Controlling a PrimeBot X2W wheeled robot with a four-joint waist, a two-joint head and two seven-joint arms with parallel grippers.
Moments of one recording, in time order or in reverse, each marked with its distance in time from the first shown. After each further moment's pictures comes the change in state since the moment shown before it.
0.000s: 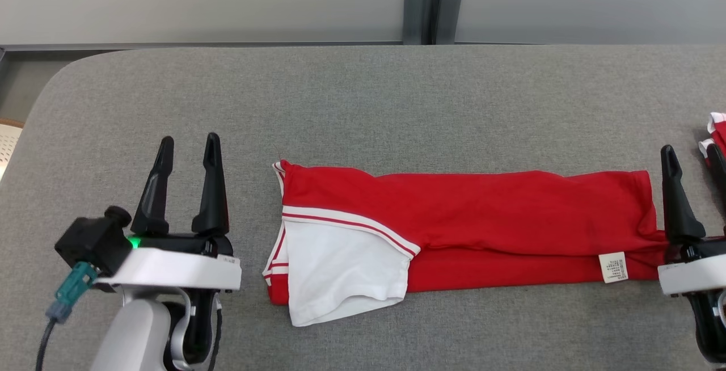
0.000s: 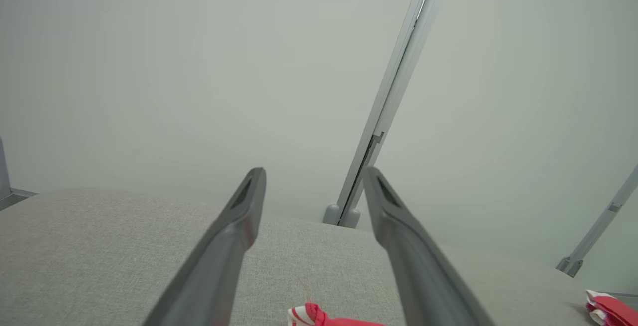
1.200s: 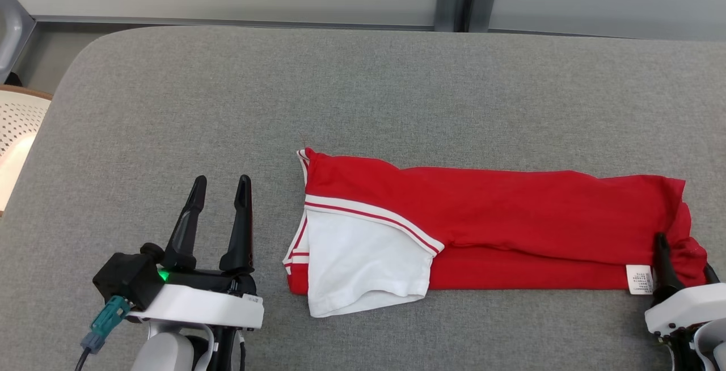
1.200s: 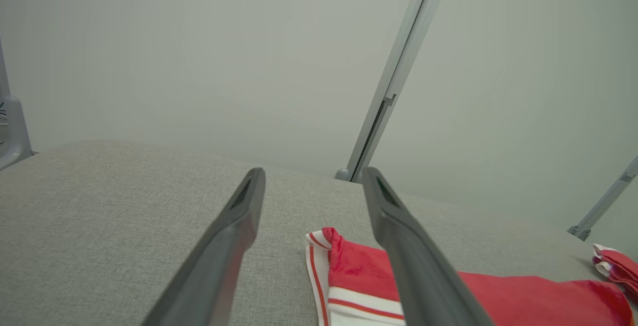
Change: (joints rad) left arm 0.107 -0.116 0.072 0.022 0.149 -0.125 0.000; right arm -0.075 0.131 -0.074 0.544 0.074 0.000 0.044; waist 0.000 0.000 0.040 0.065
